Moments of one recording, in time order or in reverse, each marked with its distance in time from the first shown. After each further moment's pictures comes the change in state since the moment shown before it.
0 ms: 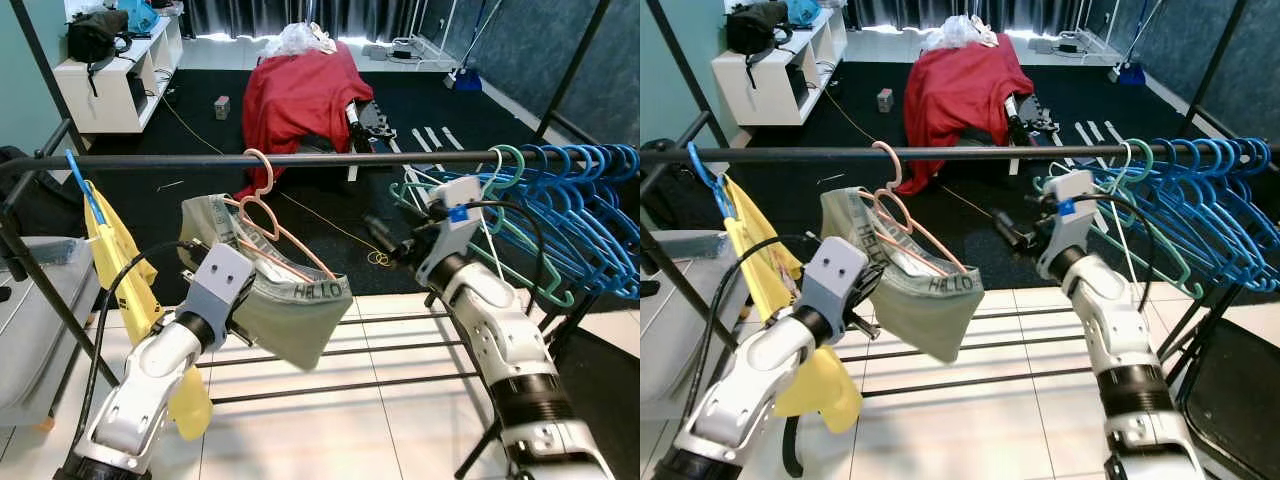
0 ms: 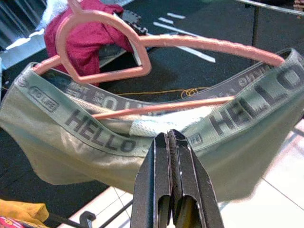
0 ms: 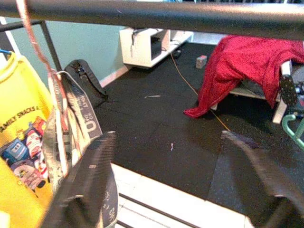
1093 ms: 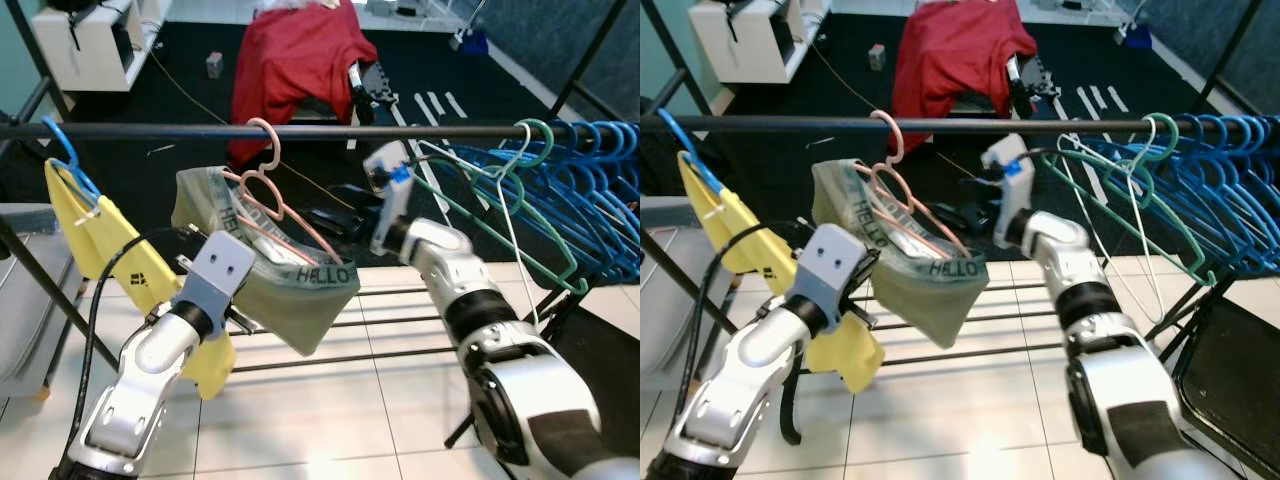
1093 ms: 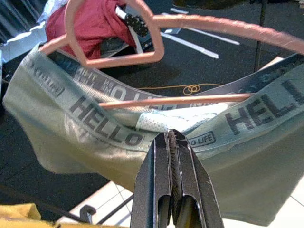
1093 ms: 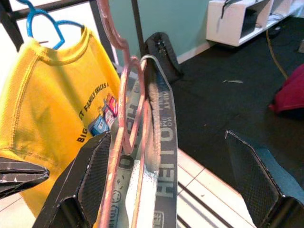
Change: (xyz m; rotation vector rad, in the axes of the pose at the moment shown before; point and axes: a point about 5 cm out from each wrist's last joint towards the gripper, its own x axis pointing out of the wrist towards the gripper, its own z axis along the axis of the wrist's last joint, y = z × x) left arm -0.006 0.005 0.022 0.049 -0.051 0.037; right arm 0.065 0.032 0.020 0.005 0.017 0.384
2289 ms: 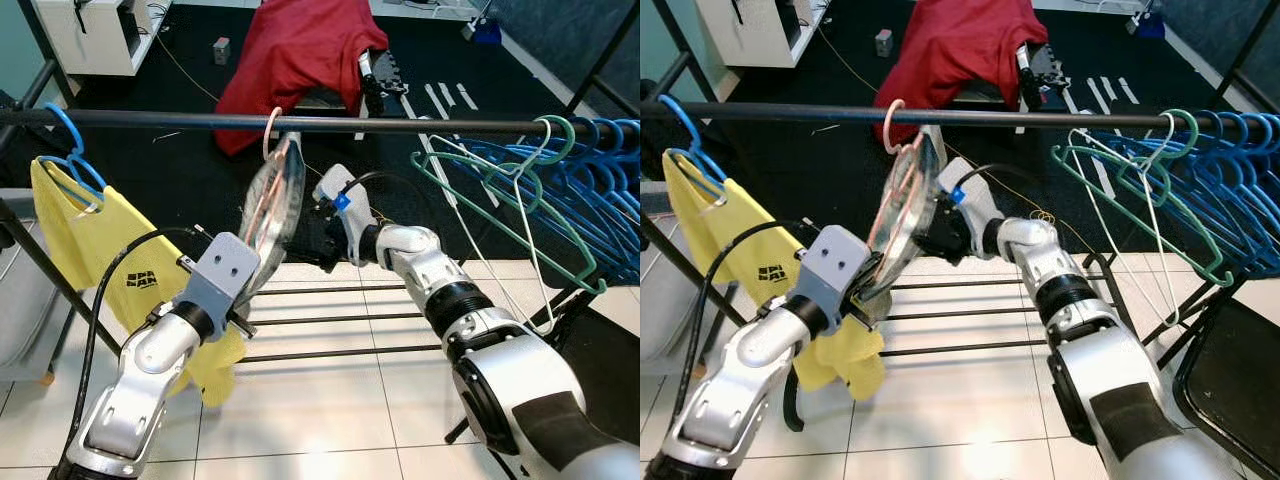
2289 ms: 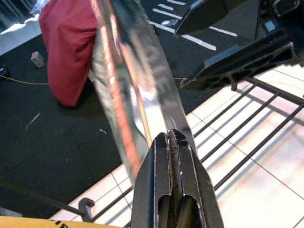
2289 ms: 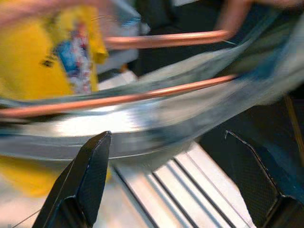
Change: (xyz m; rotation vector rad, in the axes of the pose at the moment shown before) left arm 0.000 -0.001 0.006 0.022 0.002 -0.026; right arm 0.006 0.001 -0.020 -0.260 0.247 -0.046
